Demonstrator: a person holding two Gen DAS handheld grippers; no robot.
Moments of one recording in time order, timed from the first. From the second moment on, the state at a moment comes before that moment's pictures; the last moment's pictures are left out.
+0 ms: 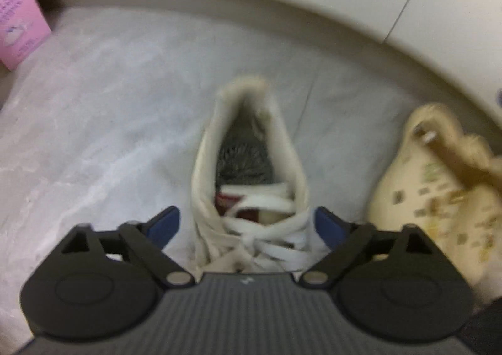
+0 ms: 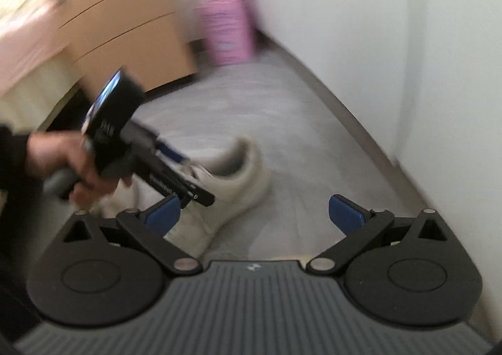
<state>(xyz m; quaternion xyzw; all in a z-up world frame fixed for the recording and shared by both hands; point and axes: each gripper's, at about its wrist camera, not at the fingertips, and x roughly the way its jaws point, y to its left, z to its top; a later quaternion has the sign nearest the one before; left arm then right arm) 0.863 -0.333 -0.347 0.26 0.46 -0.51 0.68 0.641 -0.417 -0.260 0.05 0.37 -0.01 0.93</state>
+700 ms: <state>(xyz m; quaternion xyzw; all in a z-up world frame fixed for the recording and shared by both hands) 0.890 -0.036 -0.318 -0.07 0.40 -0.34 0.85 0.758 -0.247 -0.409 -0.70 0.39 0.51 0.30</state>
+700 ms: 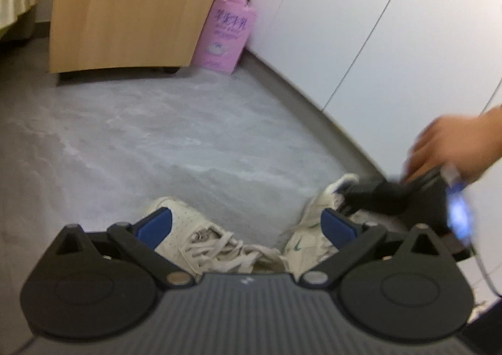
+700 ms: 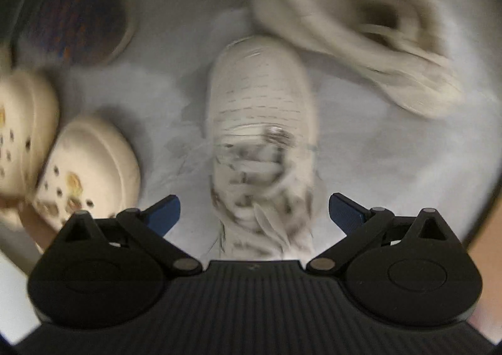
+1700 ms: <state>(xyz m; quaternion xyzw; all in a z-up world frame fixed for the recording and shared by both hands) 0.882 -0.047 -0.324 -0.02 0.42 -0.37 0.83 0.792 -0.330 -0.455 -0.70 0.49 0.42 0.30</state>
